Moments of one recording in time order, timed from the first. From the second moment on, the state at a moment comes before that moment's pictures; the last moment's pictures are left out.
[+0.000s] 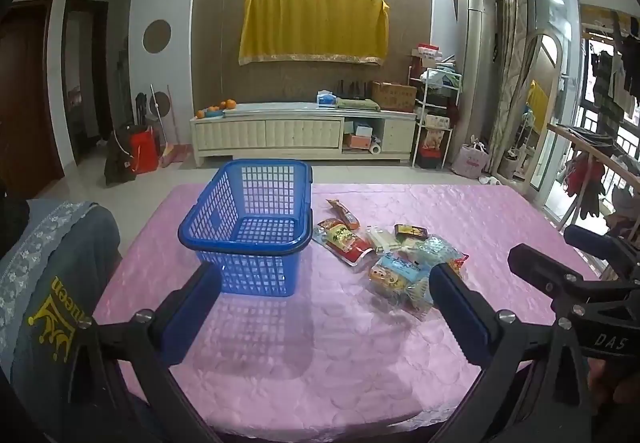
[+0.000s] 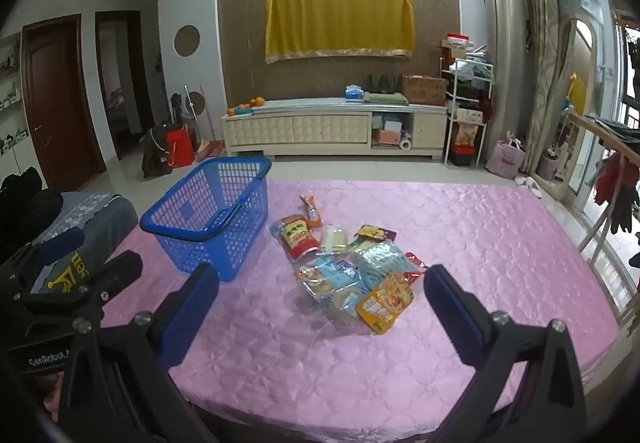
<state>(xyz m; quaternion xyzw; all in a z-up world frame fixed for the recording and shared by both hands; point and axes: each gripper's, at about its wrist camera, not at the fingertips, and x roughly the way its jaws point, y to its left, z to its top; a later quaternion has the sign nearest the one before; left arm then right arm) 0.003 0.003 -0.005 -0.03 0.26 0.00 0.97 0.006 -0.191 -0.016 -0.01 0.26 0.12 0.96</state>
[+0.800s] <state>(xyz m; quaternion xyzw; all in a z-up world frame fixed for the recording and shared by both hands) 0.002 0.003 -0.007 -0.03 0.26 0.00 0.96 0.005 -0.189 -0.019 0.00 0.27 0.12 0.95</state>
